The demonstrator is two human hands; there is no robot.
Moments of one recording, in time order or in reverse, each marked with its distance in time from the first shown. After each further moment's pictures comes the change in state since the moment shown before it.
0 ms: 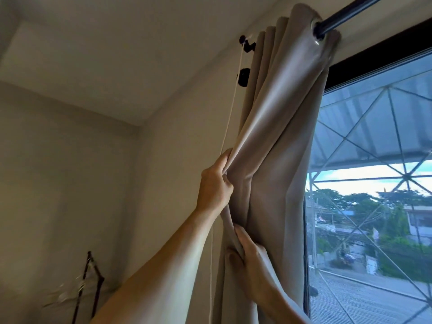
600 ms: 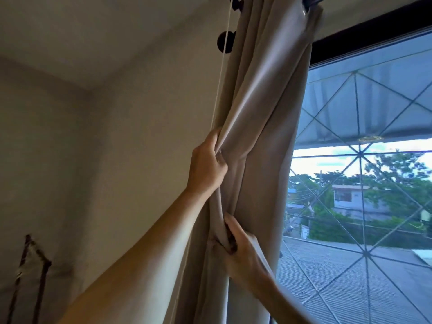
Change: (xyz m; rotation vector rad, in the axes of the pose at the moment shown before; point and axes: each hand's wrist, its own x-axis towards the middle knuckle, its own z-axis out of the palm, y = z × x) left_hand -0.020 -0.001 0.016 -0.183 -0.006 0.009; right_hand -0.036 0.000 -0.003 -0.171 0.110 0.082
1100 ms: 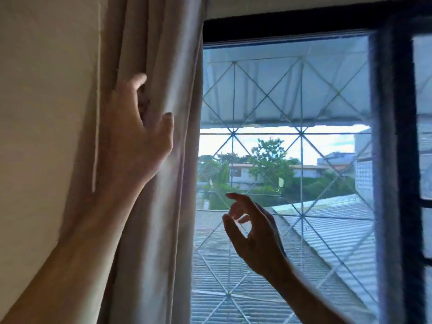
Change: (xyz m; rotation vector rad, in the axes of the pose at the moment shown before) left_hand -0.044 0.123 0.031 -0.296 0.103 0.002; right_hand -0.108 -0.011 -0.201 -0.580 0.300 0.038
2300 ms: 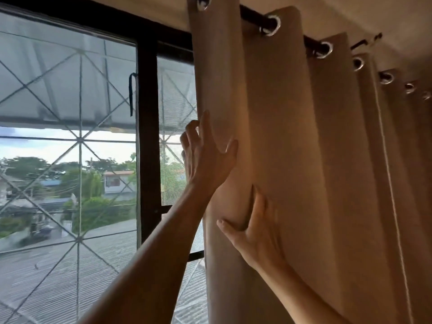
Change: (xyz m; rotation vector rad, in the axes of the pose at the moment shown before) left_hand -0.131 0.423 0.370 -0.555 -0.338 -0.101; right_hand -0.093 0.137 -0.433 -0.942 0.365 0.509
